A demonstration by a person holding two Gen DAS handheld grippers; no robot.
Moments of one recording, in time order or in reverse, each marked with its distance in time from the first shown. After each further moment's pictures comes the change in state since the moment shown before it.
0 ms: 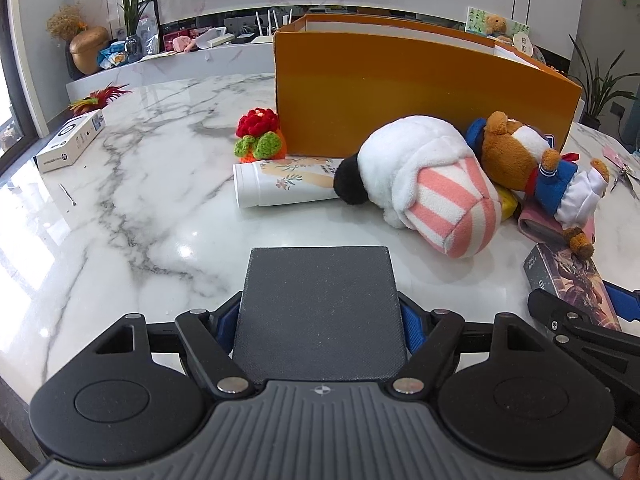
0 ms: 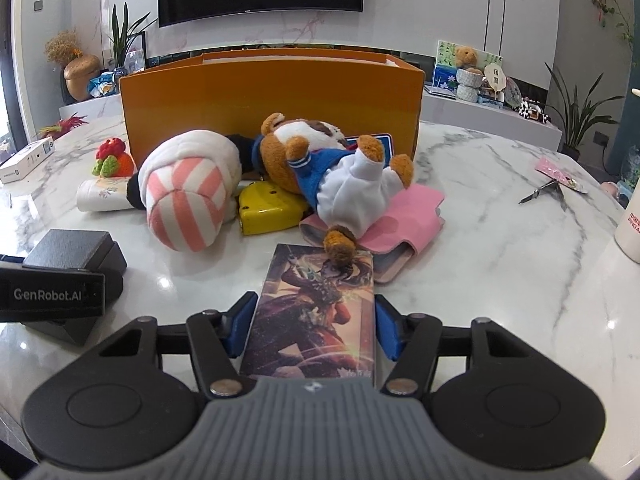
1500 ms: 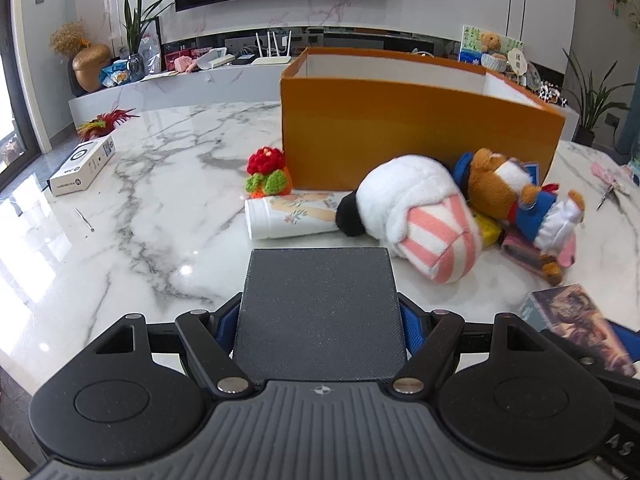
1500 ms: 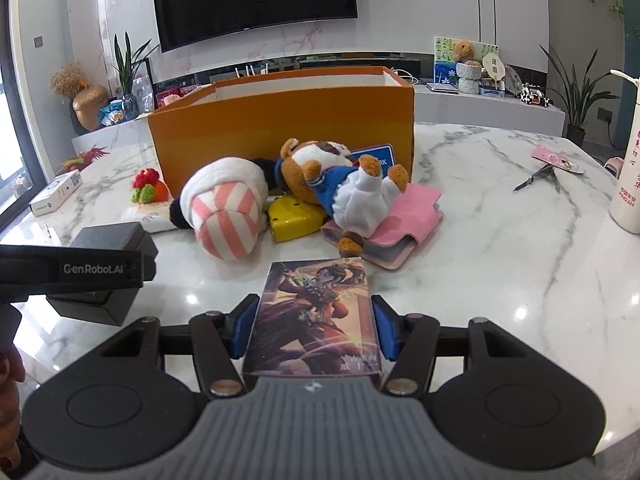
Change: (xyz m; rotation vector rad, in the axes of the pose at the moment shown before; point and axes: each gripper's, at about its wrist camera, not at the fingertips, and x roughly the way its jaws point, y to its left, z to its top) left arm -0.031 0.002 0.011 -0.034 -0.074 0.041; right arm -0.049 0.000 -0.002 0.095 -0.025 0.069
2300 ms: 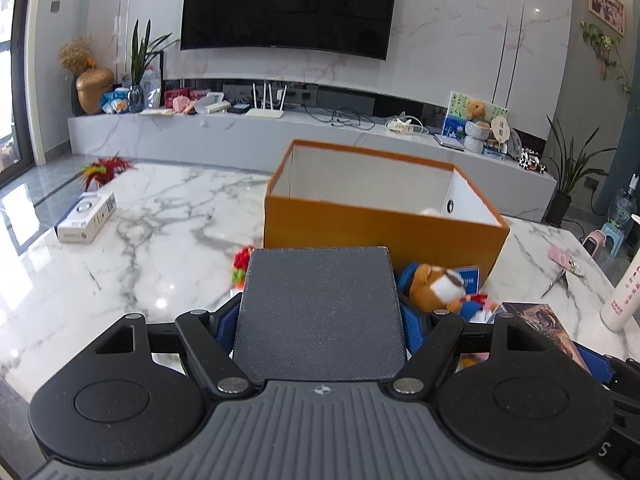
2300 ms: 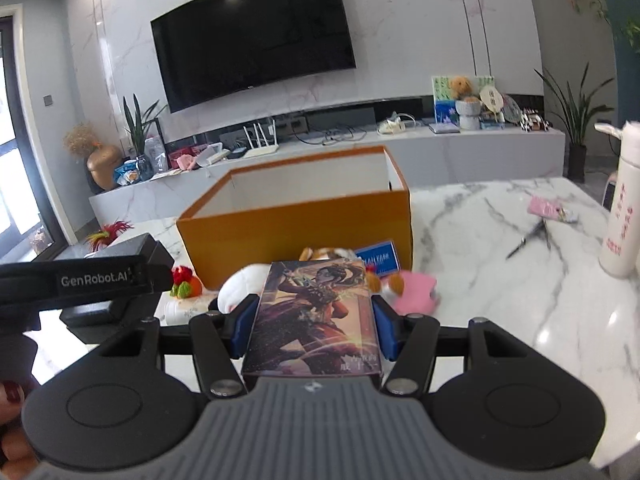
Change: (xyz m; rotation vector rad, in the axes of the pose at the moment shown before) left arm -0.065 -0.007 0.053 -0.094 -0.157 -0.039; right arm -0.059 -0.009 0.058 0.075 -0.138 0.065
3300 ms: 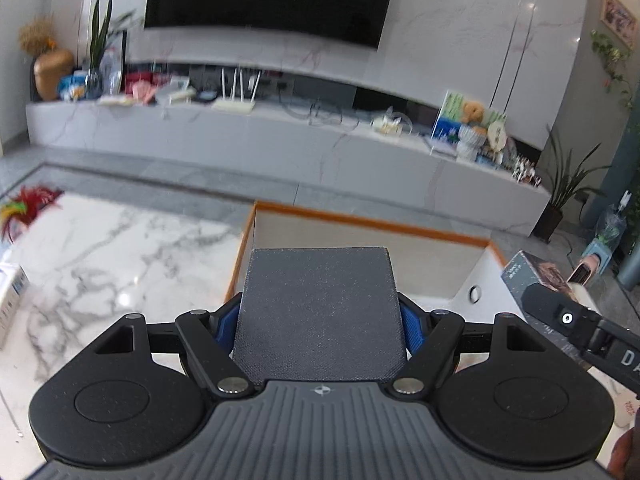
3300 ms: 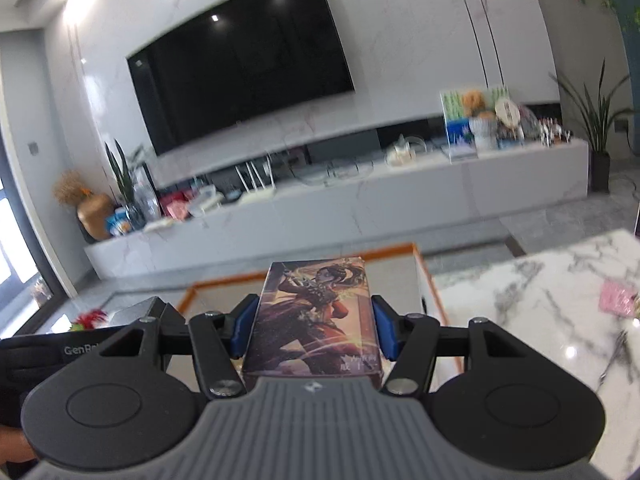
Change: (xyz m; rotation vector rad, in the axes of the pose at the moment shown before) left arm 0.177 0.020 0.127 -0.053 0.081 -0.071; right arm 0.184 -0.017 0.147 0.088 -0.040 0.021
